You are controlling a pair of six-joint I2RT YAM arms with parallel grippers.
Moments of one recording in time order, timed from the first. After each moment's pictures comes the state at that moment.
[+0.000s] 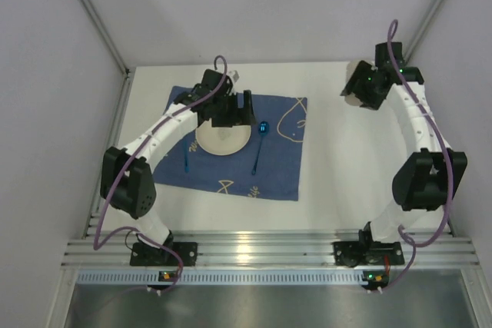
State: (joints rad) left arm -0.48 1.69 1.45 -0.63 0.18 -0.45; right arm -0.07 1.72 1.65 -0.86 0.03 0.52
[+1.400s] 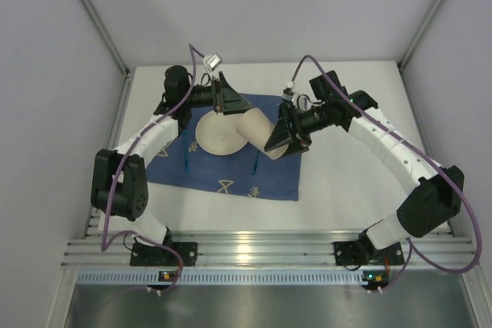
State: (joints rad) left arm -0.24 1.64 1.18 0.40 1.19 -0.95; right arm 0.50 1.49 1.43 -0.90 -0.95 0.56
